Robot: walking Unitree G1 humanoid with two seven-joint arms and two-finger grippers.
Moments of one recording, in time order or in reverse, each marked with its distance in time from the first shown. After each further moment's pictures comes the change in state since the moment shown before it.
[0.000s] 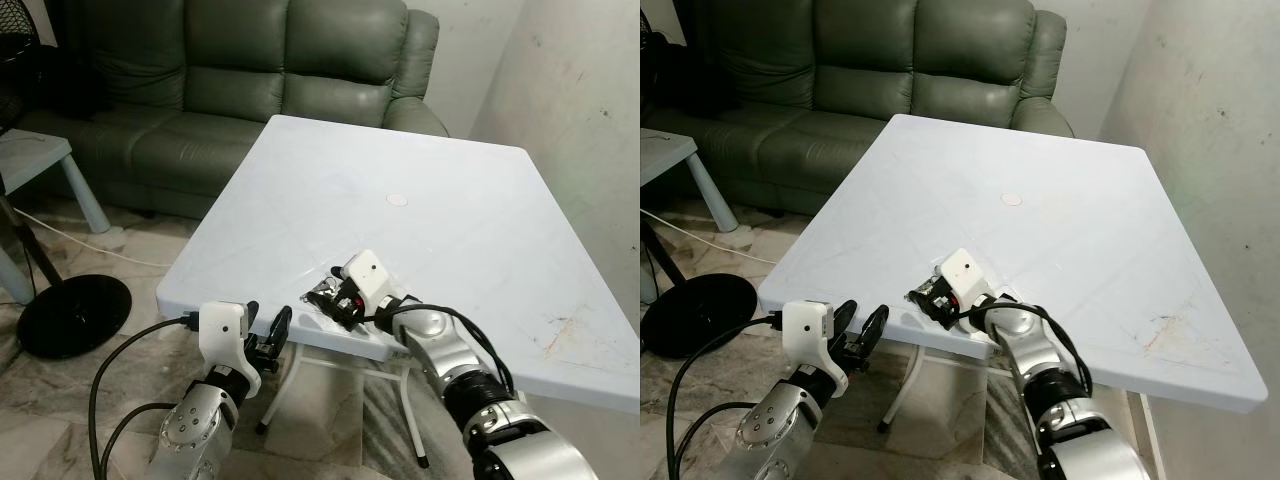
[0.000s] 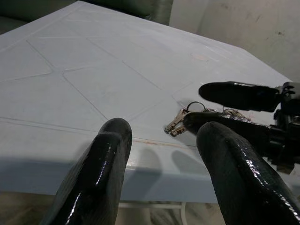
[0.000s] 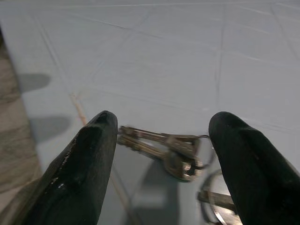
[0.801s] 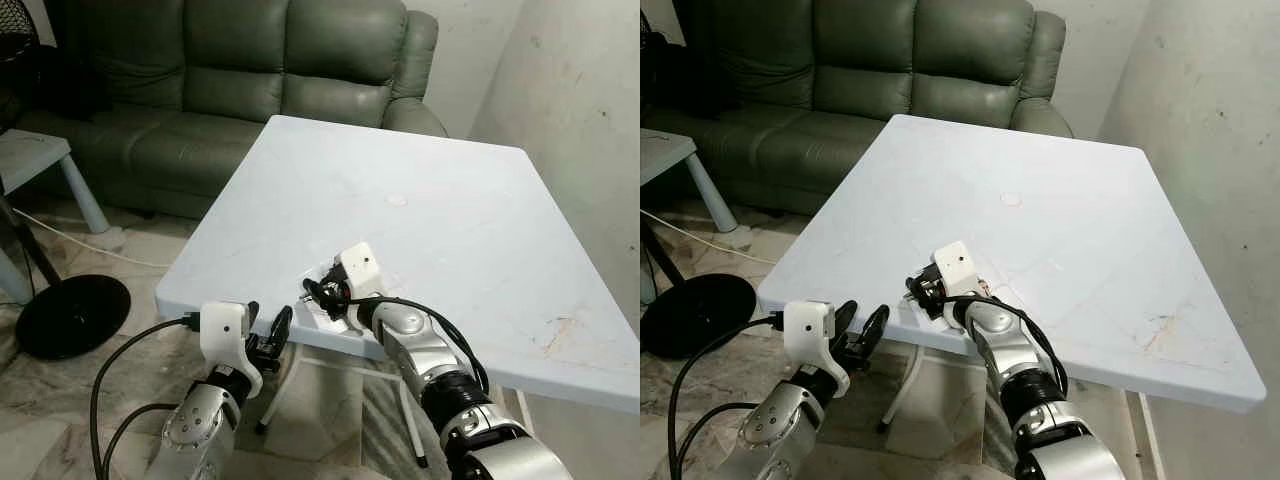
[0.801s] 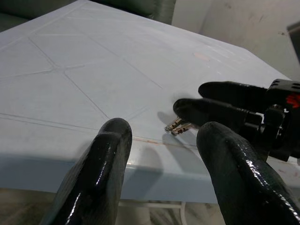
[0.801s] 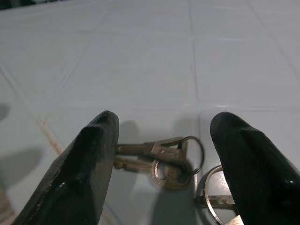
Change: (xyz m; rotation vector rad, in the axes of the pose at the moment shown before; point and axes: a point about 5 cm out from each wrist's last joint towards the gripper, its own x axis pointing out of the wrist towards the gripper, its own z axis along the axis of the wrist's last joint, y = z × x) left arm 0.000 -0.001 0.000 -0.008 0.004 0.016; right arm 0.013 0.007 0.005 0.131 0.046 -0.163
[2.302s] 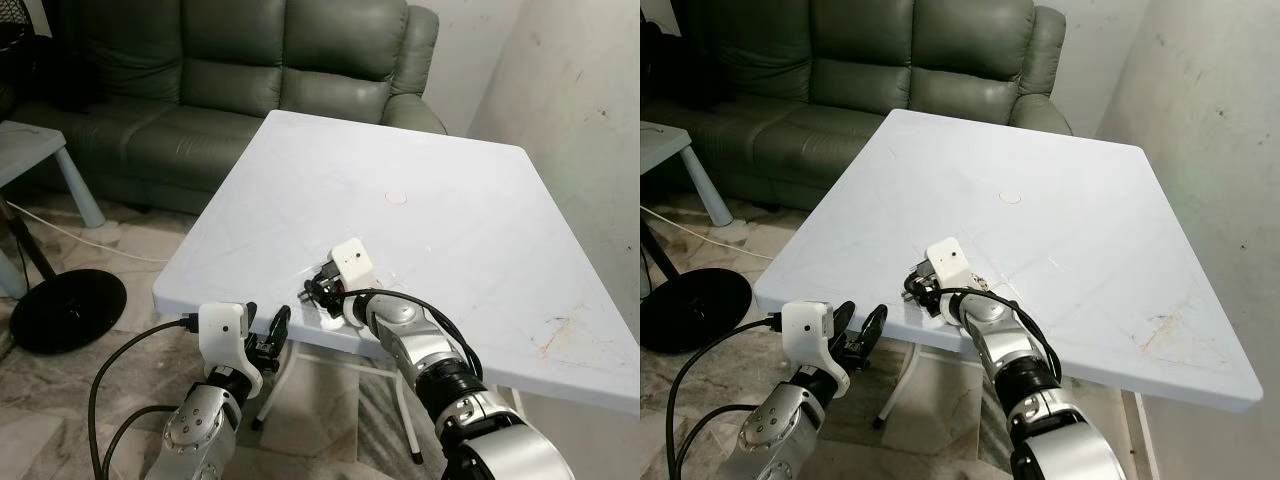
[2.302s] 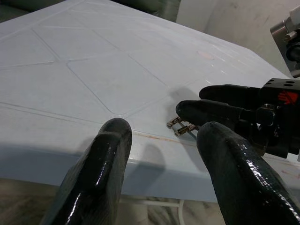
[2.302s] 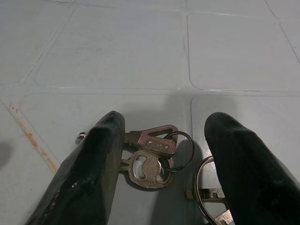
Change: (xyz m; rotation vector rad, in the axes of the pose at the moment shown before) left arm -0.001 -0.001 0.001 -0.012 -0.001 0.023; right arm 0.006 -0.002 0.007 -0.014 0.090 -0.036
